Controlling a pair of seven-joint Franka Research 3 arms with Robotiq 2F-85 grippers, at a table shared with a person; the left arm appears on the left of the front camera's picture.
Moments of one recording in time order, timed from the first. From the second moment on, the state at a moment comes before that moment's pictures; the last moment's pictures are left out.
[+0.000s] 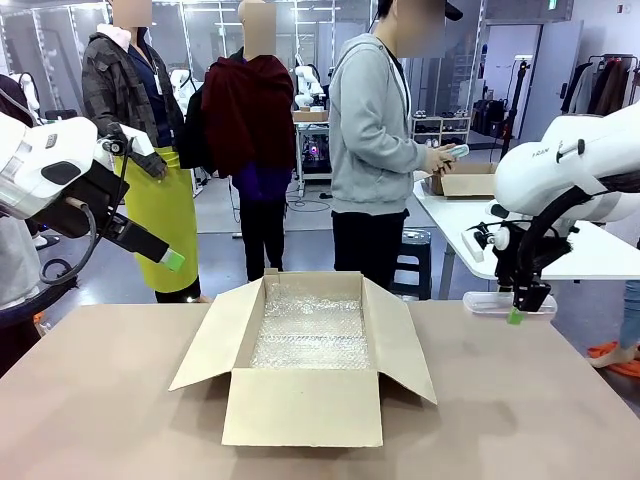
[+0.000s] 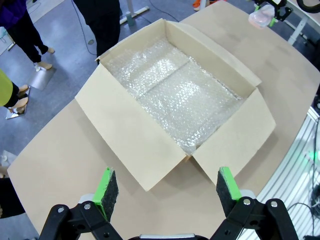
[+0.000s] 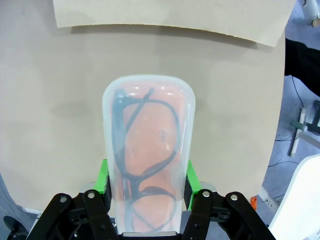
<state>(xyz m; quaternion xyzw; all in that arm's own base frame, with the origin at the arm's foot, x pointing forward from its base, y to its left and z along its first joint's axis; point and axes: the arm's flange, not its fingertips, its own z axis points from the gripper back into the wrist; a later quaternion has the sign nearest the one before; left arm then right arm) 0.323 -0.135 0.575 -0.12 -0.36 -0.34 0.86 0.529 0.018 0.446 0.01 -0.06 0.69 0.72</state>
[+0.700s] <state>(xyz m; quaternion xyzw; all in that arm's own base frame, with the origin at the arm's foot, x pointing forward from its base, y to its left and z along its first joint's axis) 0.322 -0.135 0.575 -0.12 -0.36 -0.34 0.86 0.536 0.111 0.472 0.00 -0.07 0.72 0.69</state>
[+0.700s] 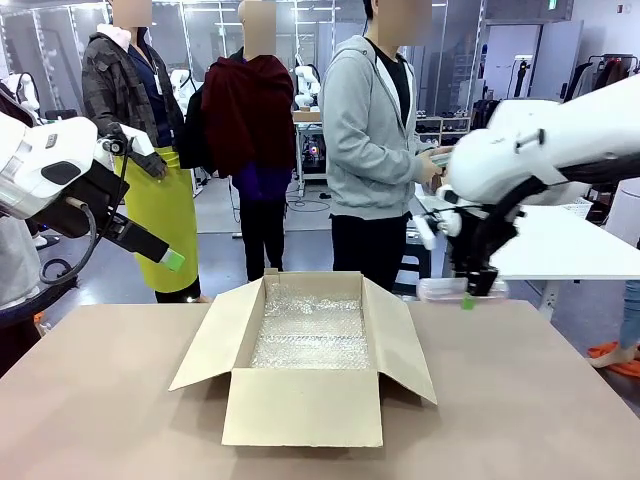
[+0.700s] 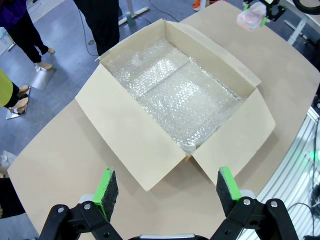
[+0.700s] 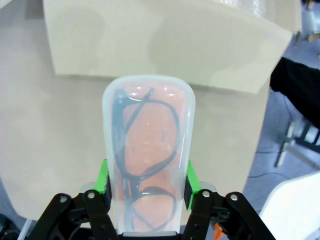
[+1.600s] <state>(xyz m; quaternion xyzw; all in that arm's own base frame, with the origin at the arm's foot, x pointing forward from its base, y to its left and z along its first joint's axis) 0.322 -0.135 0.575 -0.12 -0.36 -0.34 0.86 0.606 0.357 0.448 0.02 -0.08 0.73 0.68</state>
